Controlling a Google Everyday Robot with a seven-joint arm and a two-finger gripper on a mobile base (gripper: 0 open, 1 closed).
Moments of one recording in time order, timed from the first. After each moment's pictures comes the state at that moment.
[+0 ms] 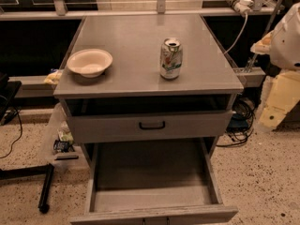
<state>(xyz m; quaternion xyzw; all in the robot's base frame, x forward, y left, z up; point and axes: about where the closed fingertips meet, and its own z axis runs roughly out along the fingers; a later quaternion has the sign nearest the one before) 0.438 -0.216 0.977 -0.60 0.78 -0.04 0.16</state>
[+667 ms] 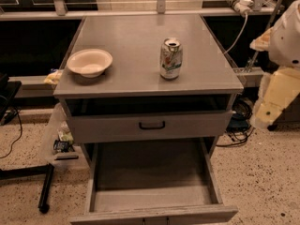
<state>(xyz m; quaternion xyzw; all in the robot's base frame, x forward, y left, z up) 0.446 -0.216 0.980 -0.60 0.78 -0.04 0.18</state>
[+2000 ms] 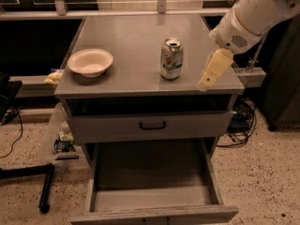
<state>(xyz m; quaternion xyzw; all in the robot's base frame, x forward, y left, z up) 0.594 -0.166 0.939 -0.58 0.77 0.03 0.27</state>
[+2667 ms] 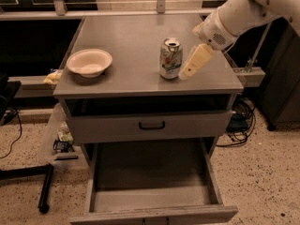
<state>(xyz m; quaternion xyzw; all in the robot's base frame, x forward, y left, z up) 0.659 -0.135 0.922 -0.57 0.75 0.08 0.33</state>
